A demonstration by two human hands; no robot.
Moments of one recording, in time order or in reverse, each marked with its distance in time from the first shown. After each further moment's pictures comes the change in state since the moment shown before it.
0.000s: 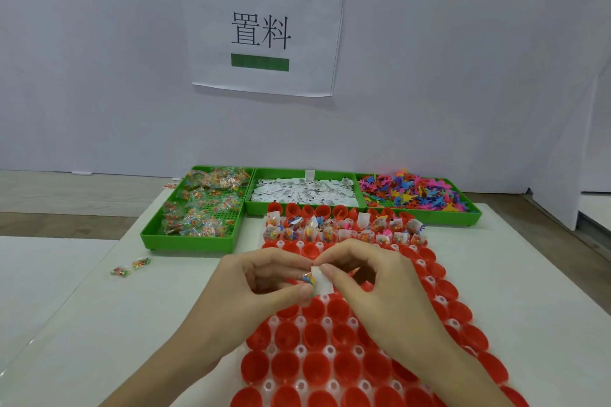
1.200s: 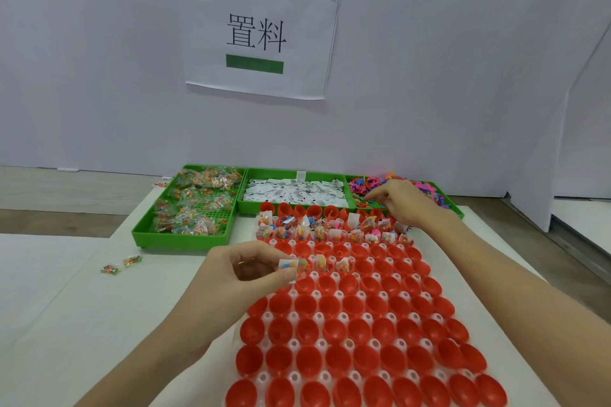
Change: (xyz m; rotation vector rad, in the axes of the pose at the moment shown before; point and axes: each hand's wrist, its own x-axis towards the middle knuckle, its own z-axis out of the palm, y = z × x) left_hand 0.000 0.005 -0.008 0.047 0.100 -0.059; right_hand 0.150 0.135 -0.088 -0.753 -0.248 0.160
